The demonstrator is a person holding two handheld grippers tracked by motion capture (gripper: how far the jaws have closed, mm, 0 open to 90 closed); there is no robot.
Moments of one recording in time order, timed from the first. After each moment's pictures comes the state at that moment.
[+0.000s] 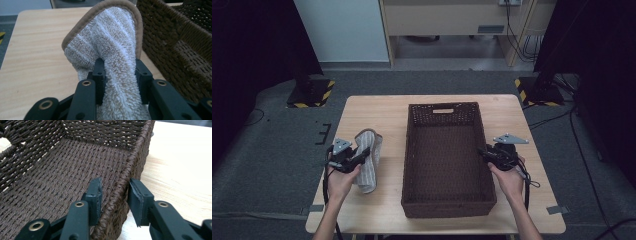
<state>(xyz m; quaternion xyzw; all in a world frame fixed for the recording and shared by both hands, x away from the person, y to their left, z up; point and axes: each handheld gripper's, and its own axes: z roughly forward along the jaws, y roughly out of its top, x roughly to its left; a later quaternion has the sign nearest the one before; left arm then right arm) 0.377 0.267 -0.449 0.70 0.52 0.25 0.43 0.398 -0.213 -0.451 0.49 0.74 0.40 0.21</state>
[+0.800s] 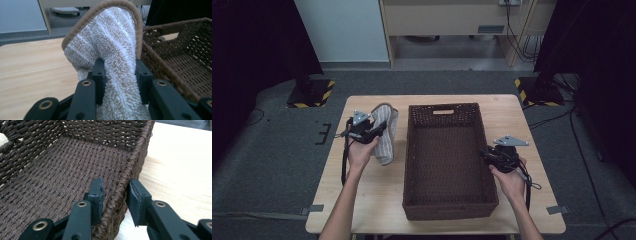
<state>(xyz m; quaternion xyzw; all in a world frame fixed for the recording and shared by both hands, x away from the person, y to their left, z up) 0.459 0.221 -0.424 0.69 0.50 0.26 0.46 0.392 -0.214 -0.451 0.48 0.75 0.39 0.23</state>
